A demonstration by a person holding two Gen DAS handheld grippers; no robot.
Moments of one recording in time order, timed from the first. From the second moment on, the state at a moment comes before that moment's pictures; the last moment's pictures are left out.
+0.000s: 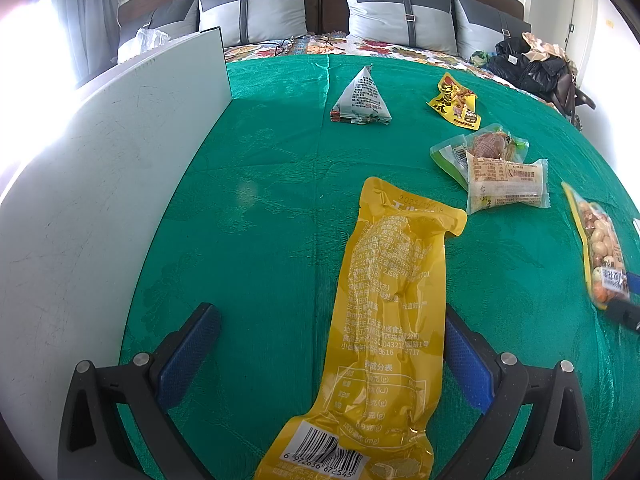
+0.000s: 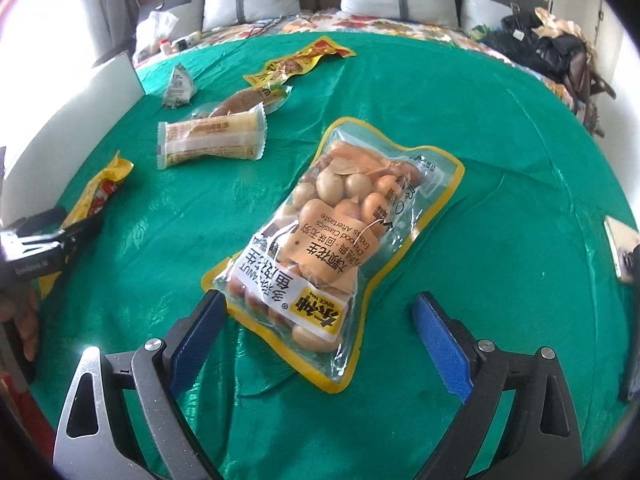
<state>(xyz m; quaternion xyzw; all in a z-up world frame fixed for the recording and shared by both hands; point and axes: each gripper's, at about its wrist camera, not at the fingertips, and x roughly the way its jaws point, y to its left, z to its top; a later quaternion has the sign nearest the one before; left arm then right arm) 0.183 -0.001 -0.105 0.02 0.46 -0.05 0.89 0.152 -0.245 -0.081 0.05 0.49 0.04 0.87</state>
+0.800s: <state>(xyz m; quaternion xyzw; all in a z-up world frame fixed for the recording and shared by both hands) 0.184 0.000 -0.105 0.02 0.46 -0.05 0.89 0.193 -0.239 -0.095 0.00 0.49 0.01 0.87</state>
